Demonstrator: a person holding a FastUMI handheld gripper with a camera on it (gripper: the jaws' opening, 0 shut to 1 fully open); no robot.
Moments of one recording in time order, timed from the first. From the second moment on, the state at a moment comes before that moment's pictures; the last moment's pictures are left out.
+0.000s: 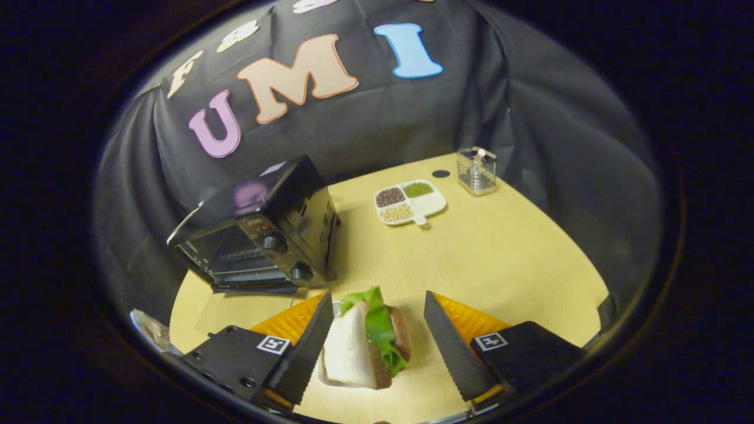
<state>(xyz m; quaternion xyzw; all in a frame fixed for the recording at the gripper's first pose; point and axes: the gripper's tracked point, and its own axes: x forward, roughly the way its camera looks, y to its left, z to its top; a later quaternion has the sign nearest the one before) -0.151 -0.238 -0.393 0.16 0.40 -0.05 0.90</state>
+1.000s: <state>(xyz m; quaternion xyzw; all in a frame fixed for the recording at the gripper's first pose) -0.139 -0.206 -0.360 0.32 0.39 -0.03 0.86</state>
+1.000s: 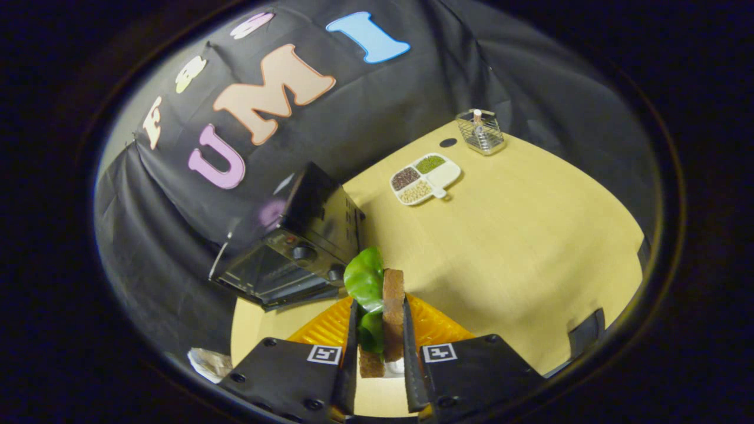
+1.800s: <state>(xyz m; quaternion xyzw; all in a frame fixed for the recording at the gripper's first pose) -0.089 -0.004 -0.361 0.52 0.37 0.01 0.77</state>
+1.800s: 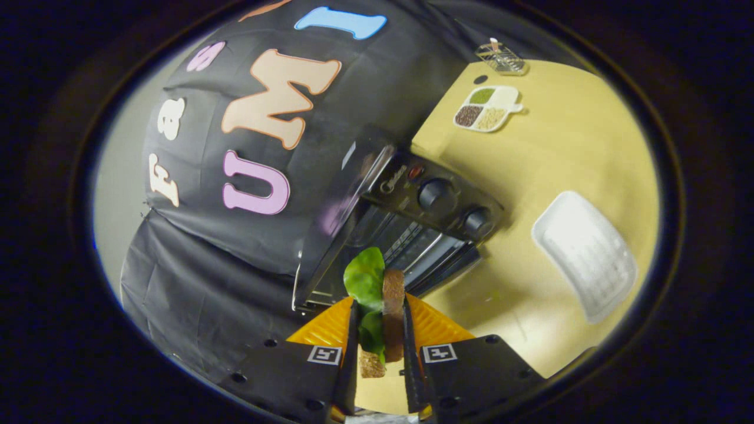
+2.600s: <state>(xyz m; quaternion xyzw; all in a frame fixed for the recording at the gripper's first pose) -0.002 0.044 -0.409 0.60 0.27 -0.06 0.75</state>
